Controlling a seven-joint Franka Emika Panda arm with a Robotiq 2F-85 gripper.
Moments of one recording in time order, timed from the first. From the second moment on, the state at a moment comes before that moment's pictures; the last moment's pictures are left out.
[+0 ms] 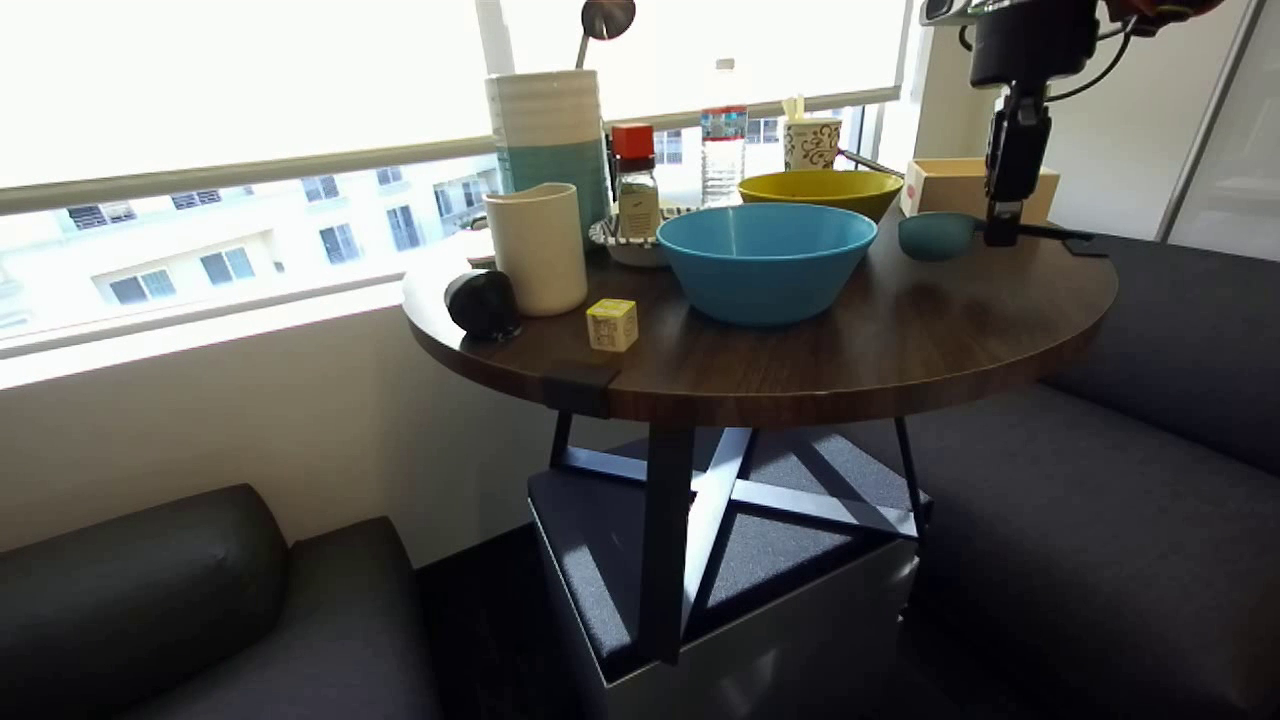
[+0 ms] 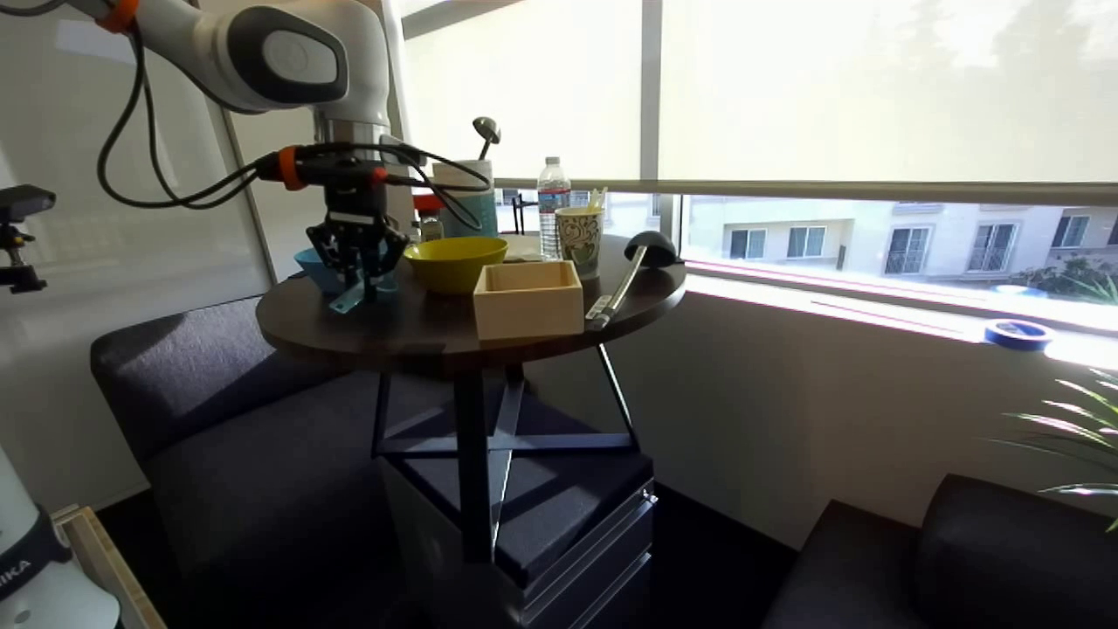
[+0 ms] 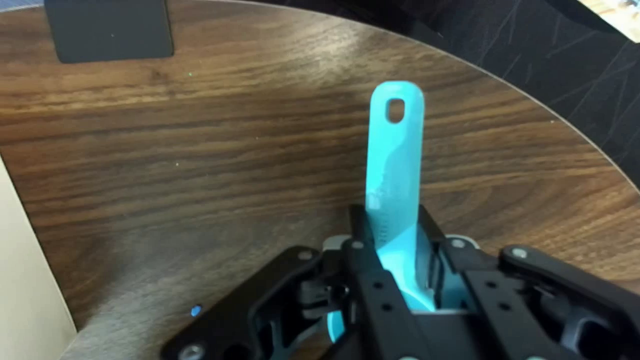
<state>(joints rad) -0.03 -0.32 -0.06 -2.41 0.00 1.97 -0.57</state>
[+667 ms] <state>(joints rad) -0.03 -0.32 -0.06 -2.49 -0.10 2.14 -0.53</state>
